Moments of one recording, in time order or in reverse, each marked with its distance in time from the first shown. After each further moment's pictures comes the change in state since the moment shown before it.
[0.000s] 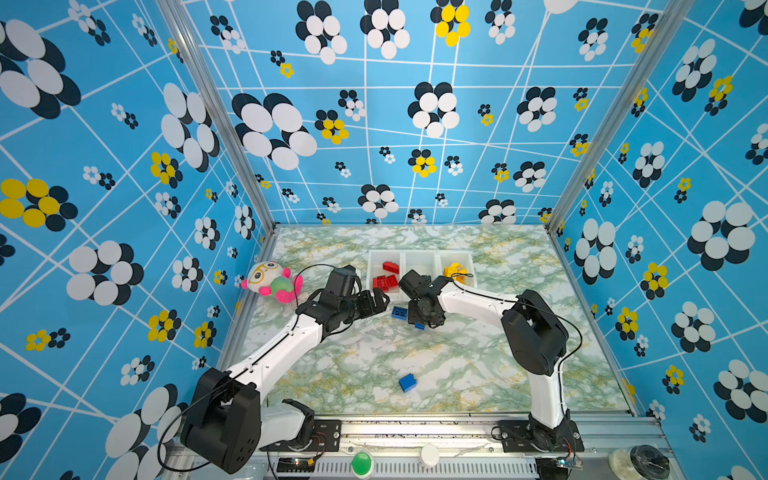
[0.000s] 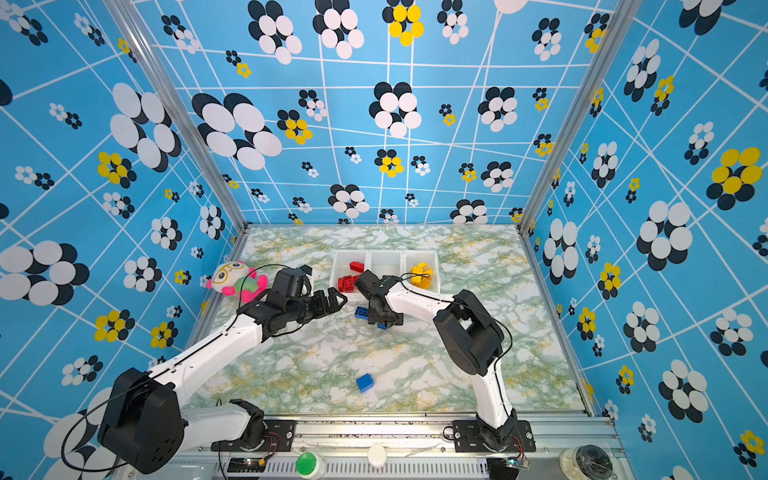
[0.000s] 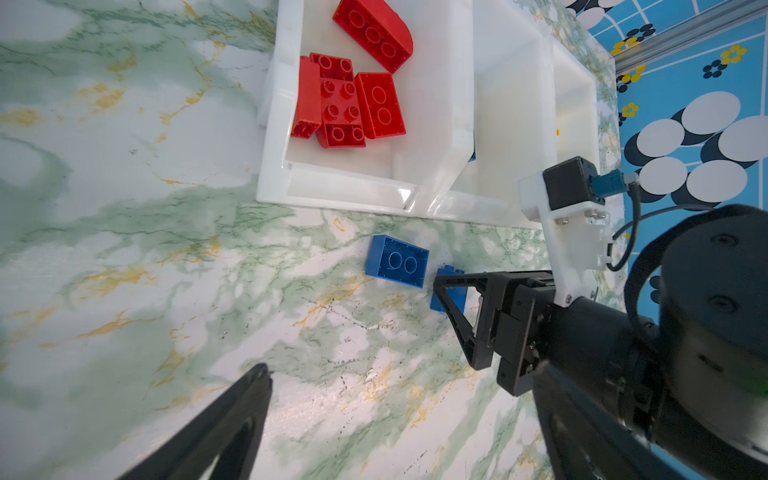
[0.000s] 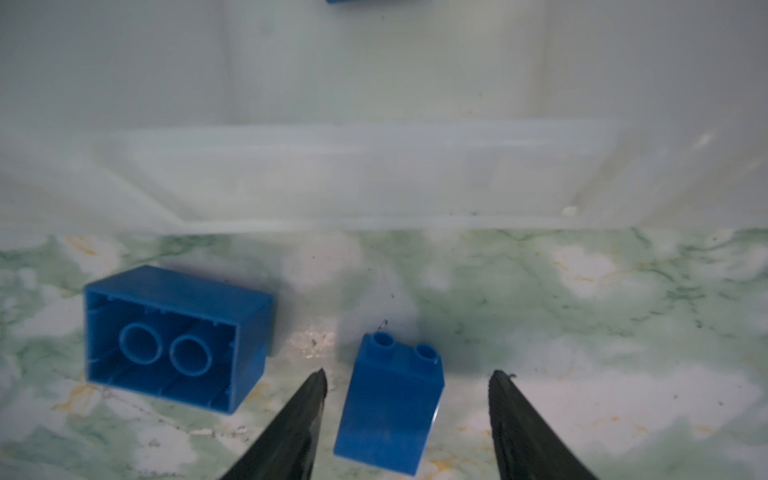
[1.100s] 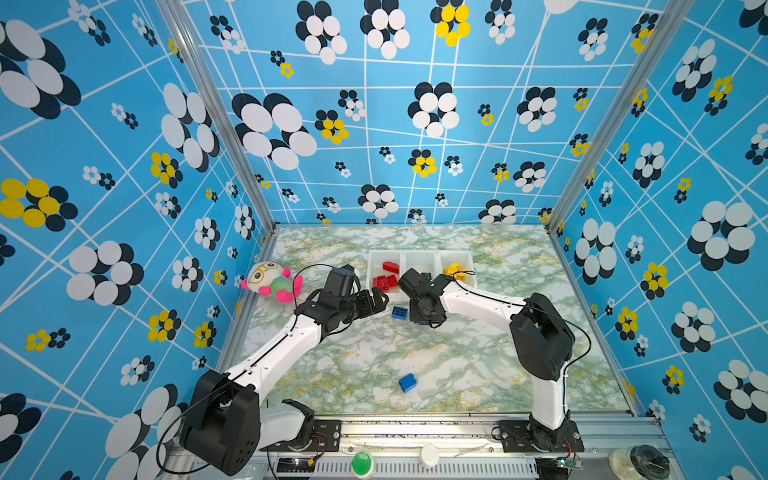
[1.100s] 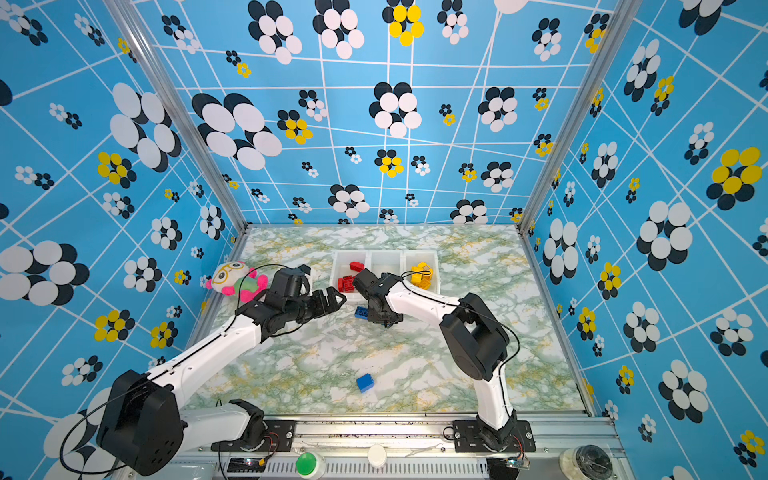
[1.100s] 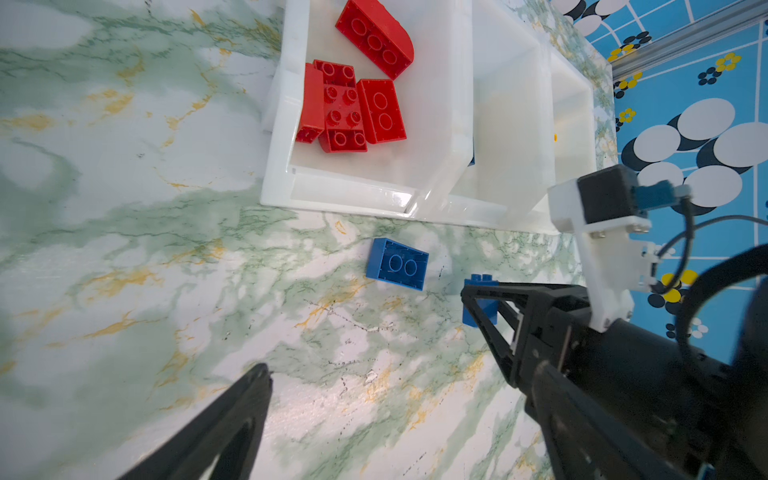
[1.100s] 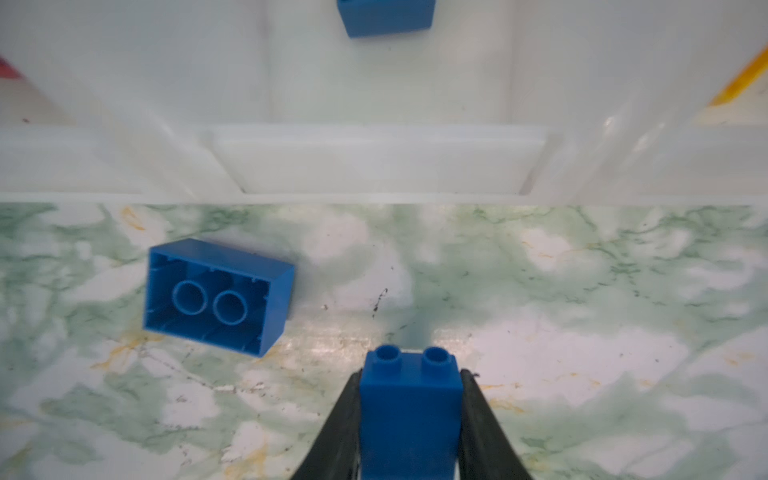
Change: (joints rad) left arm 0.006 -0.009 -0.004 0.000 0.001 -0.003; right arm 0.021 -0.075 0.030 -0.069 0.053 -0.013
